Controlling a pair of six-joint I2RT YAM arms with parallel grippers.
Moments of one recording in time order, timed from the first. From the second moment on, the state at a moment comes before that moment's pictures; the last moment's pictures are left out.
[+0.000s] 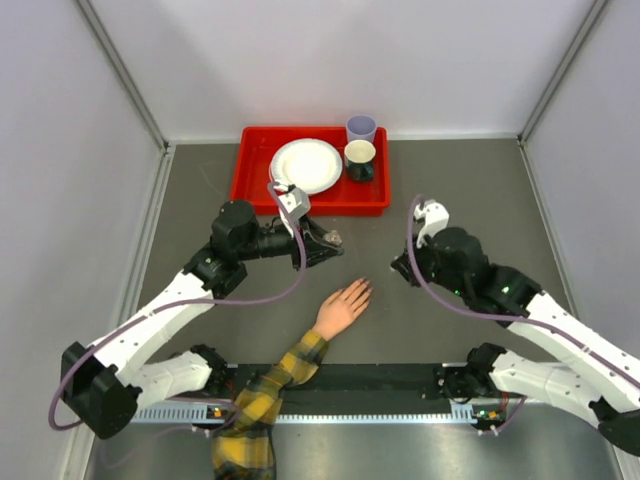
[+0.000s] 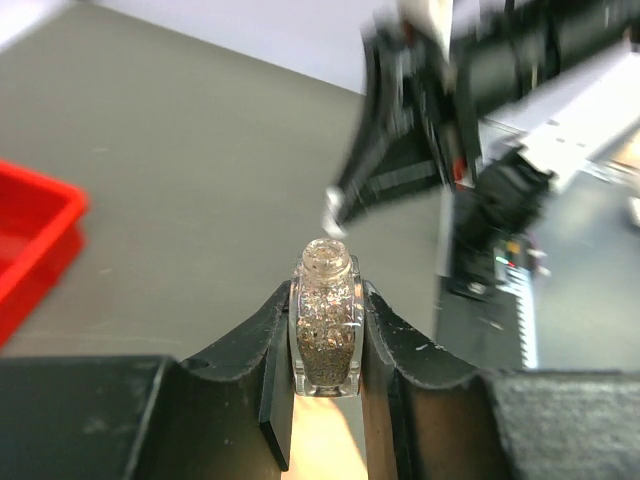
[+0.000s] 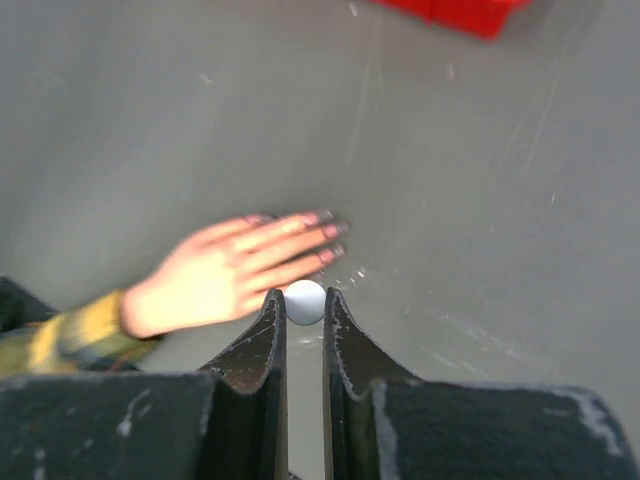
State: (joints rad) left arm -0.62 1.04 0.84 0.13 0.72 -0.16; right arm 0.81 0.83 0.81 -0.54 0.18 0.36
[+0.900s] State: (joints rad) left arm -0.62 1.11 0.86 0.20 1.03 -0.20; right arm 0.86 1.14 1.50 -0.68 -0.20 0.27
